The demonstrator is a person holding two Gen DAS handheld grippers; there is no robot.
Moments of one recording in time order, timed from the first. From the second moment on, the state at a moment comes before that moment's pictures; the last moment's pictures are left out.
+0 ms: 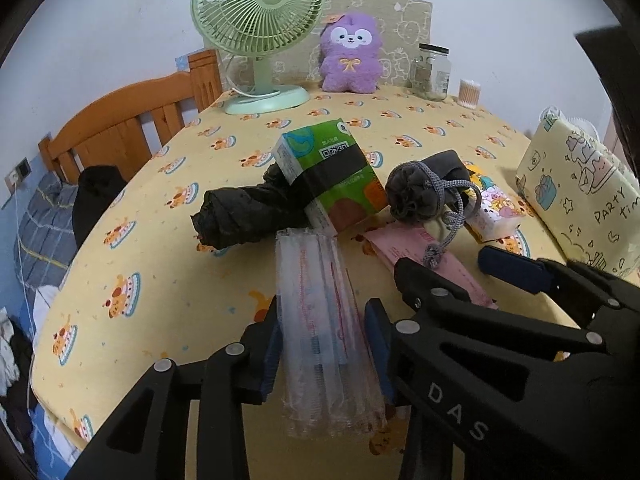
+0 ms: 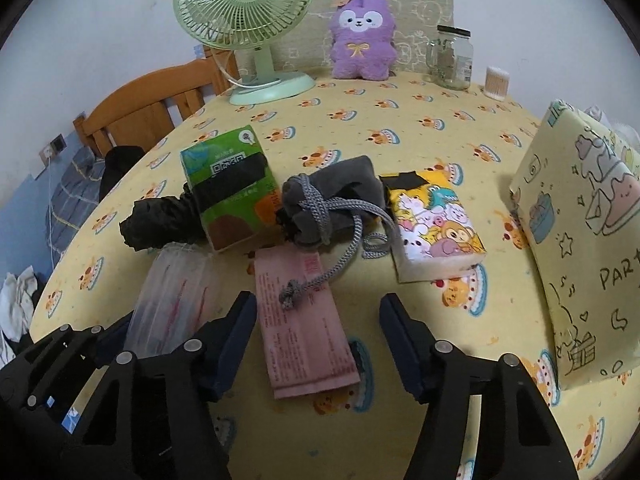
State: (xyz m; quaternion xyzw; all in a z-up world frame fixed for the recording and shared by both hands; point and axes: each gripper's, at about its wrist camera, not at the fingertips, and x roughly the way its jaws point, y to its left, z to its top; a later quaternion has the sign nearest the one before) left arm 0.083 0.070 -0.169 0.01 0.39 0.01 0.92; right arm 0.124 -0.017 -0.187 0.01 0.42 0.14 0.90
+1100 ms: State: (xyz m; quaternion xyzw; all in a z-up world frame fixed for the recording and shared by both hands) left arm 0.069 0.042 -0.125 -0.01 0.38 -0.03 0.93; right arm 0.104 -0.053 -0.142 0.04 0.40 0.15 0.90
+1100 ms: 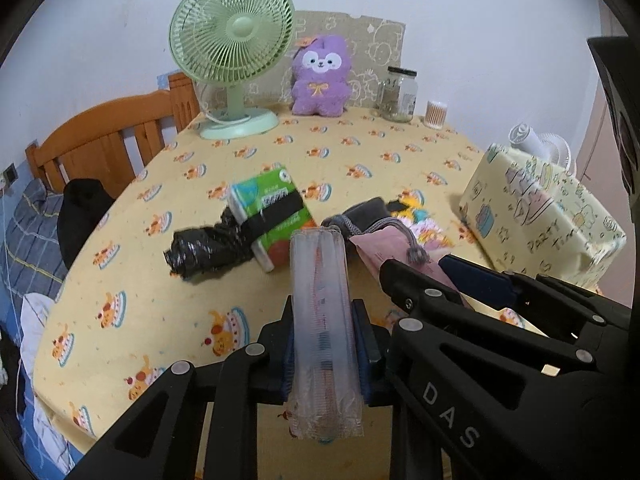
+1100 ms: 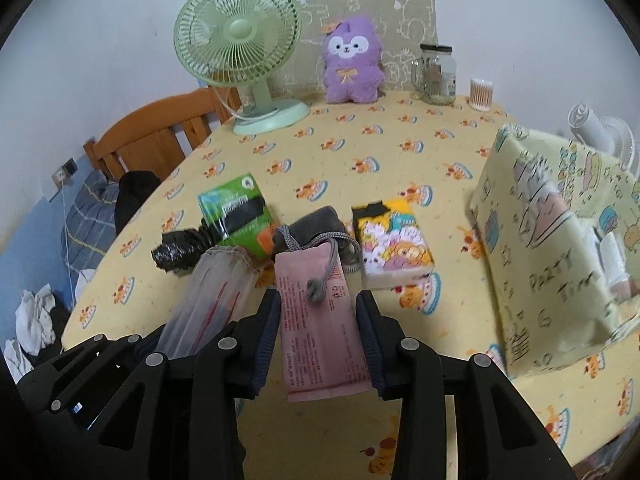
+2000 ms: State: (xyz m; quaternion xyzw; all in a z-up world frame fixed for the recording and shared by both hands) left arm 0.076 0.019 -0.061 -0.01 0.32 -0.05 0.95; right arm 0.104 -0.081 -0.070 0.05 0.34 0.12 0.93
